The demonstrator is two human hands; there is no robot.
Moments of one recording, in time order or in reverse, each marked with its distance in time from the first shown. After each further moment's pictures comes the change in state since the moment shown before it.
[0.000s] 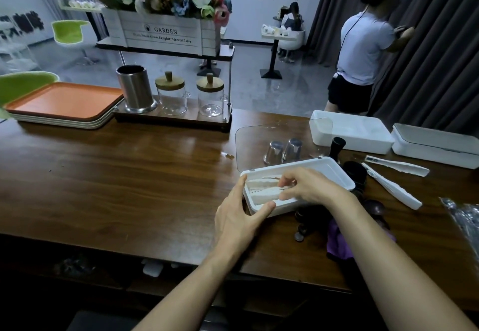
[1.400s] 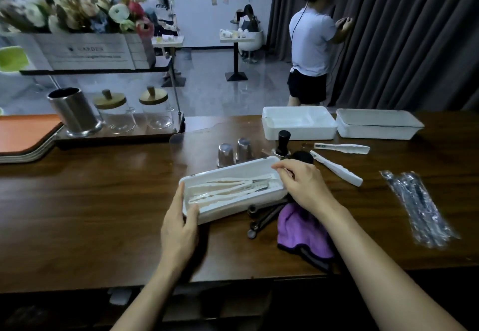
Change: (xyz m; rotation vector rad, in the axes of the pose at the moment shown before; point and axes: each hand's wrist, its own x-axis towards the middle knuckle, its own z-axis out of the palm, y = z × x) left_hand 0.005 -0.018 0.003 -0.053 0.049 0.008; right_hand -0.065 0.079 -0.008 0.203 0.619 -0.072
